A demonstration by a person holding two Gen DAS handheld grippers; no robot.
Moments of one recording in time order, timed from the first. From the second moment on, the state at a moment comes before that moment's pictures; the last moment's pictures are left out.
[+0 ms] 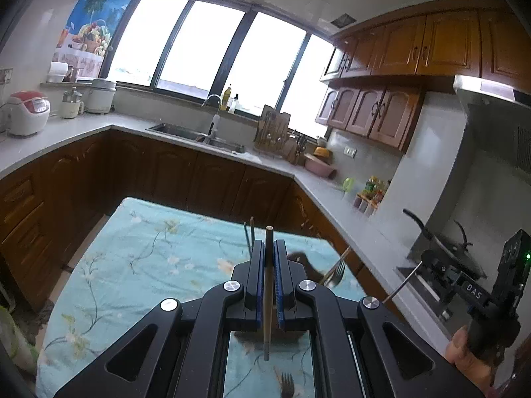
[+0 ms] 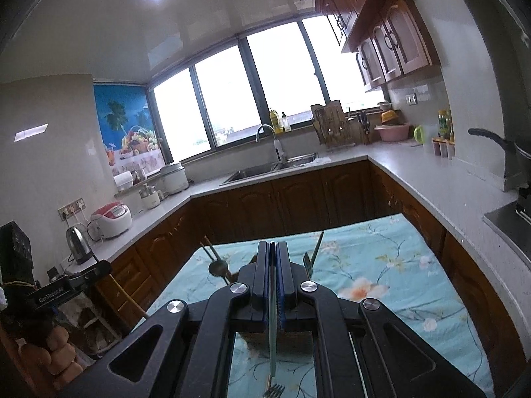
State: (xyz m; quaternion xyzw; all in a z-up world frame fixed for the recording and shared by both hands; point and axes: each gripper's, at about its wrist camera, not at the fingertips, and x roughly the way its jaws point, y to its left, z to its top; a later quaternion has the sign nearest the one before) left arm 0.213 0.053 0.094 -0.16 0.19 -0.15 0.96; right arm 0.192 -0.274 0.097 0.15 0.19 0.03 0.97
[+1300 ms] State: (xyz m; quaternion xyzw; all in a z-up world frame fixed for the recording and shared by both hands) left arm 0.337 0.007 0.034 -0.17 0.17 -0.12 0.96; right arm 0.268 -0.296 0.081 0.16 0.17 0.01 0.97
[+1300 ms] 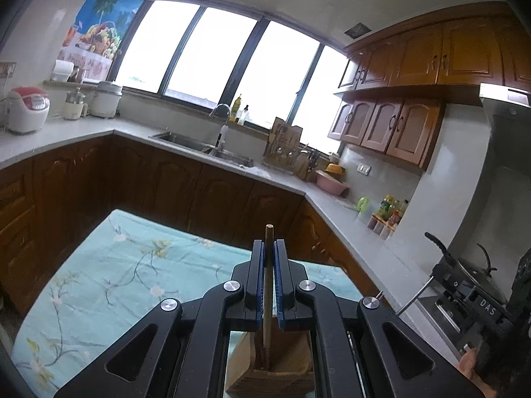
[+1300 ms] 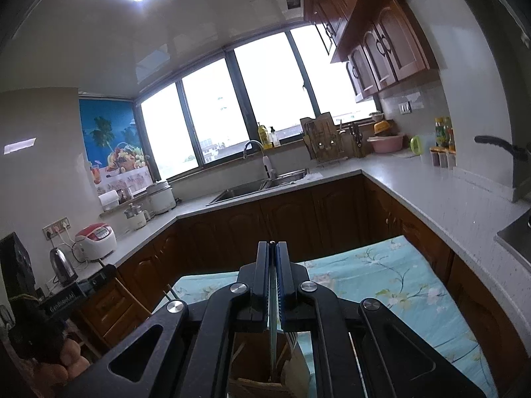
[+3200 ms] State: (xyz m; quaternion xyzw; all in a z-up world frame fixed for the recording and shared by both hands) left arm 0.363 -0.015 0.032 -0.14 0.26 -0.10 0.95; right arm 0.285 -0.297 0.020 0.19 0.23 0.00 0.95
